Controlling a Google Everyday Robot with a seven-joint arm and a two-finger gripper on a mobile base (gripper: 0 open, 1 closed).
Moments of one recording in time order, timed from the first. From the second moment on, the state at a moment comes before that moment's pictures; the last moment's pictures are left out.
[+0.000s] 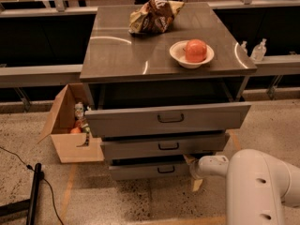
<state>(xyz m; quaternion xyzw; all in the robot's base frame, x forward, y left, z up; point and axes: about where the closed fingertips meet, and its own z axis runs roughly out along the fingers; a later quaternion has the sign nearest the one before) 0.638 -0.223 0.197 -0.76 0.62 -0.05 0.21</state>
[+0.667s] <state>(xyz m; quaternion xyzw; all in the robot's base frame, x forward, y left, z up) 0.657 -0.235 0.186 -0.75 0.63 -0.03 0.20</state>
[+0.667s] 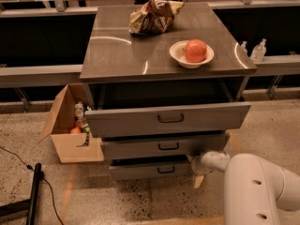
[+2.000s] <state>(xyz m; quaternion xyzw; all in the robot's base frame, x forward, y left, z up) 0.662 -0.239 0.184 -0.75 0.63 0.00 0.18</state>
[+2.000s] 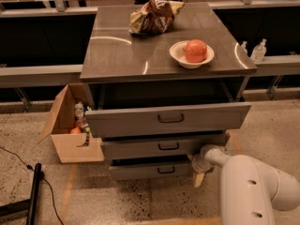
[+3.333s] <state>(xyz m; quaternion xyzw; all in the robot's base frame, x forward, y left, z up) 0.661 -0.239 0.169 -0.76 0.63 0.00 0.16</state>
